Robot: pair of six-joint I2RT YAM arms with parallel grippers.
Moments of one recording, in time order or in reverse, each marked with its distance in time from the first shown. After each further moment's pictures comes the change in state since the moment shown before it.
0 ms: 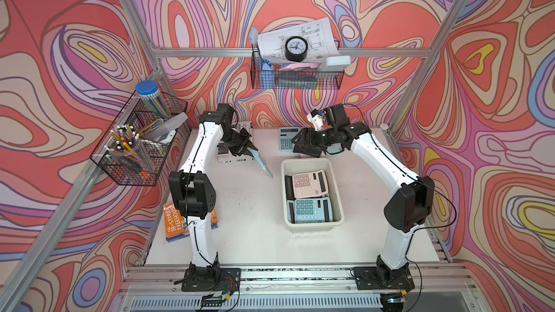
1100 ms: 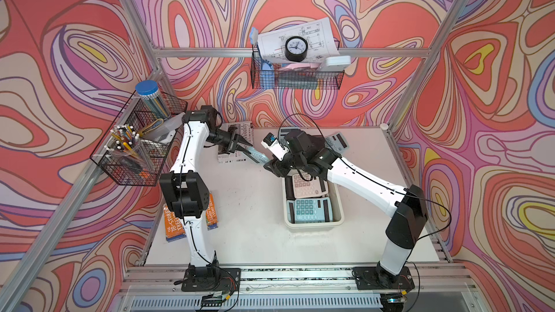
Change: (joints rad) left arm 0.124 -0.002 0.012 -0.108 0.313 -0.241; right arm 0.357 -0.081 -0.169 0.224 0.358 -0.574
